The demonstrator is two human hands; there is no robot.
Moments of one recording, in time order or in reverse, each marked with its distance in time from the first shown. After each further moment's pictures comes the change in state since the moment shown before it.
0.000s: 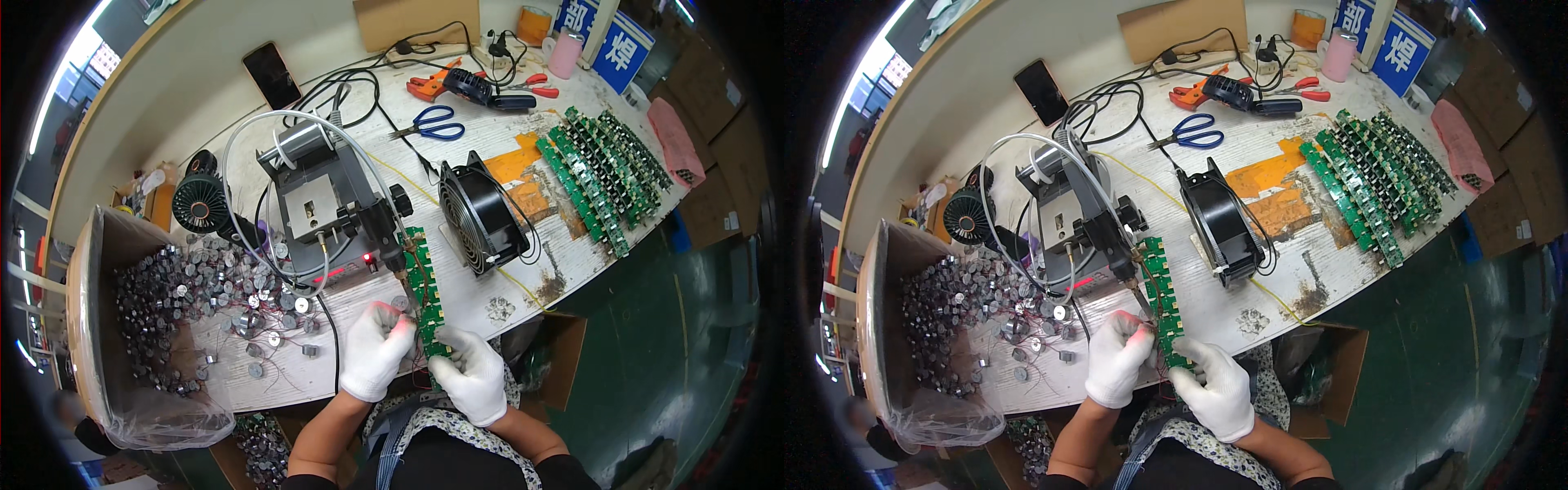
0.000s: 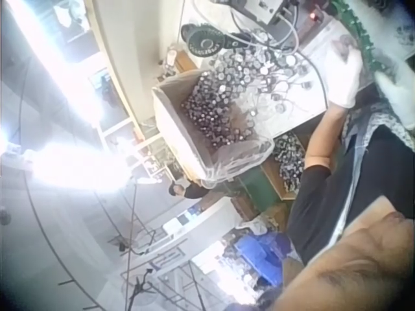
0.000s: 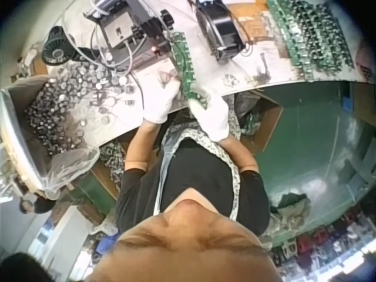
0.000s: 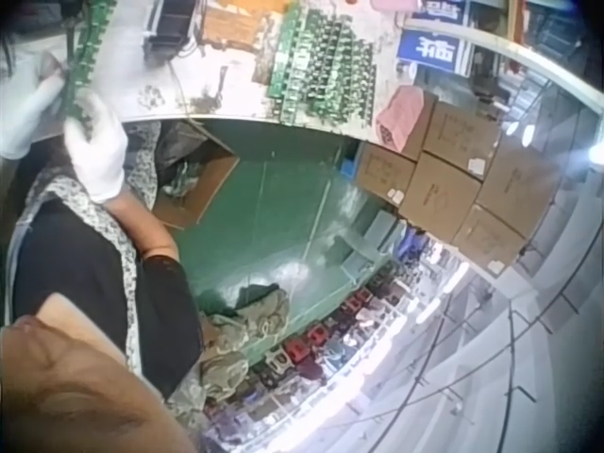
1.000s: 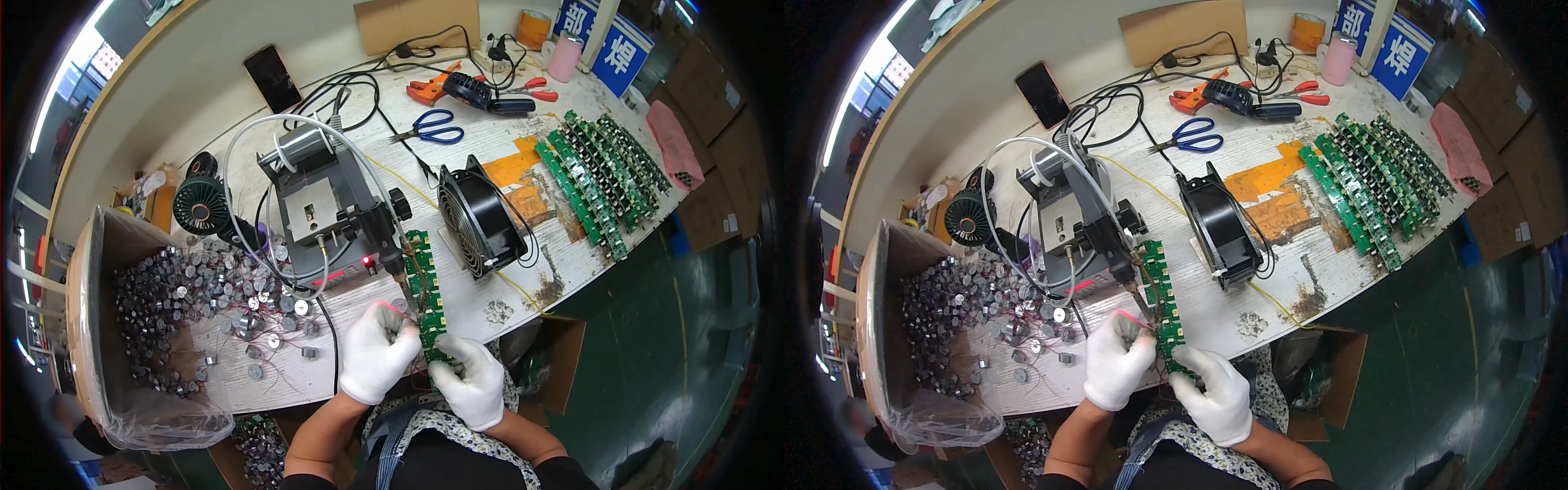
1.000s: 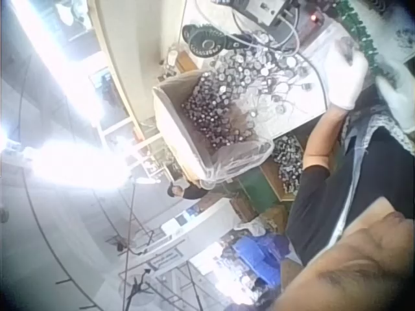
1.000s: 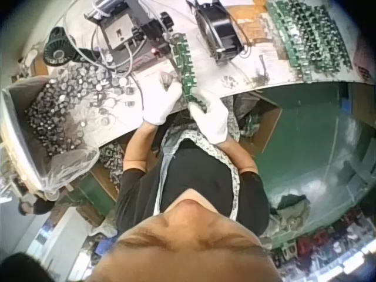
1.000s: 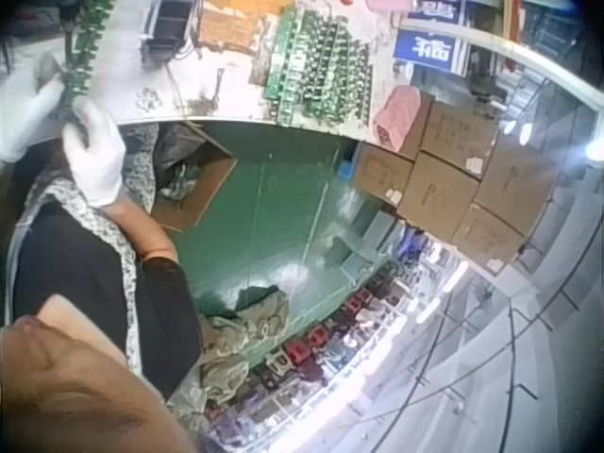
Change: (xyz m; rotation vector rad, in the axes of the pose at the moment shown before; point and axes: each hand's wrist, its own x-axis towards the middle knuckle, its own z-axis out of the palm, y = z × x) left_hand -0.002 0.017 0.007 0.361 0.112 0.218; right_hand -0.003 -0.003 -0.003 -0.201 0.030 -0.276
